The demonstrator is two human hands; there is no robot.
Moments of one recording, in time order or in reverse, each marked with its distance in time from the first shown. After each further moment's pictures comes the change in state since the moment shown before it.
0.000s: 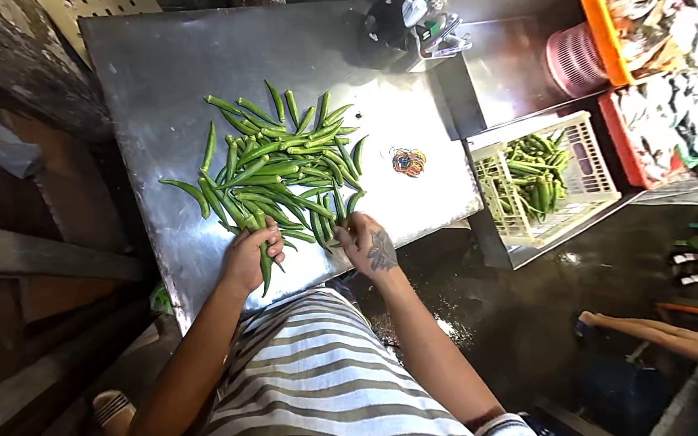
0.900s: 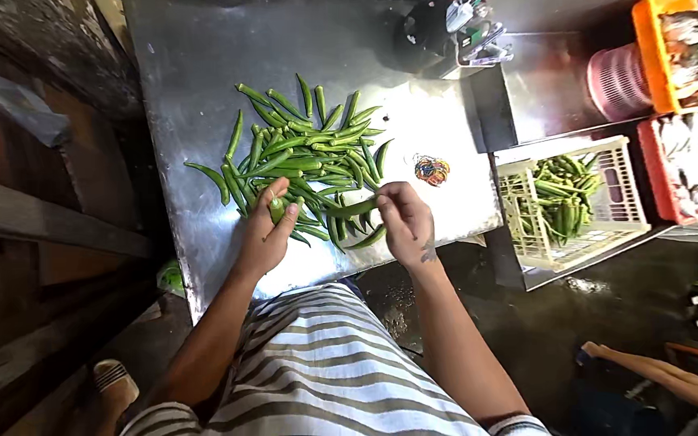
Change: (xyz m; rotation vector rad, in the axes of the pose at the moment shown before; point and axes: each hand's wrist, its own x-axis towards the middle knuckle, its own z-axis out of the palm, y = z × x) left_hand -0.009 0.023 0.009 0.903 0.096 0.583; right_hand 0.016 -0.027 -0.045 0.442 0.272 -0.428
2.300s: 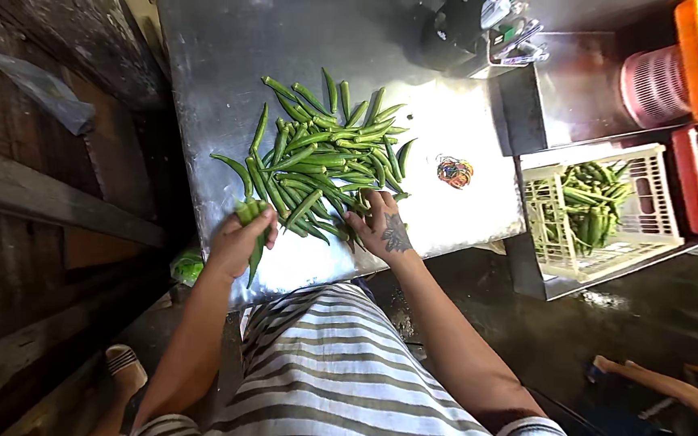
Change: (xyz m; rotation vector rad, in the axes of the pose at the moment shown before) left_hand -0.022 -0.024 -0.073 -0.505 -0.075 -0.329; right_hand 0.001 0.028 0.066 -0.411 -0.239 0.263
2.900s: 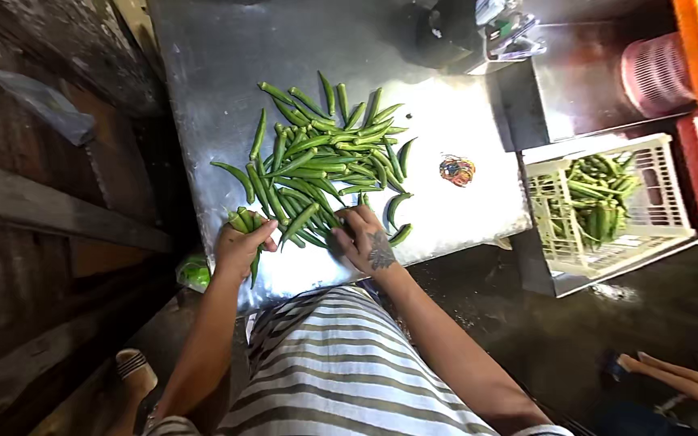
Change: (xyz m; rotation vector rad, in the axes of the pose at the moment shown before) left_hand 0.011 -0.026 -0.009 -0.026 0.238 -0.015; right_hand -0.016 -0.005 0.039 0.023 0.070 -0.280
